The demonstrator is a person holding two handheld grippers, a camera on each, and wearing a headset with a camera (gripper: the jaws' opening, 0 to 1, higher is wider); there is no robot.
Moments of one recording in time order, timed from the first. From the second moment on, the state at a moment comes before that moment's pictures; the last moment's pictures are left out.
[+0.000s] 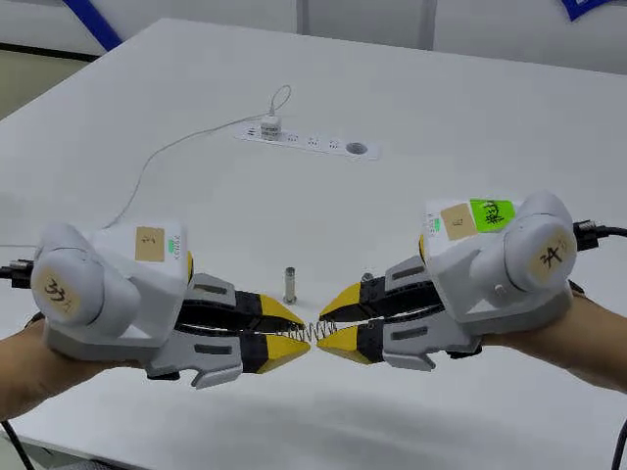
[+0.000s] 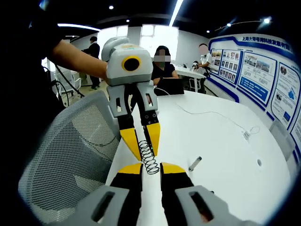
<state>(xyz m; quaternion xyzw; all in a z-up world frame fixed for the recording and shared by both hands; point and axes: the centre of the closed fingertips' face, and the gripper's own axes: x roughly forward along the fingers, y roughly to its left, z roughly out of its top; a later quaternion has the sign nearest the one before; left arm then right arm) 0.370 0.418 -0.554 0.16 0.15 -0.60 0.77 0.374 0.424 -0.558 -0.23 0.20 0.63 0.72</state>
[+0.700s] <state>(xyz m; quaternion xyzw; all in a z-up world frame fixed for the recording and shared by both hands) 0.372 0.420 -0.555 0.15 0.15 -0.60 0.77 0.370 0.428 -0.539 -0.18 0.19 0.65 0.71</state>
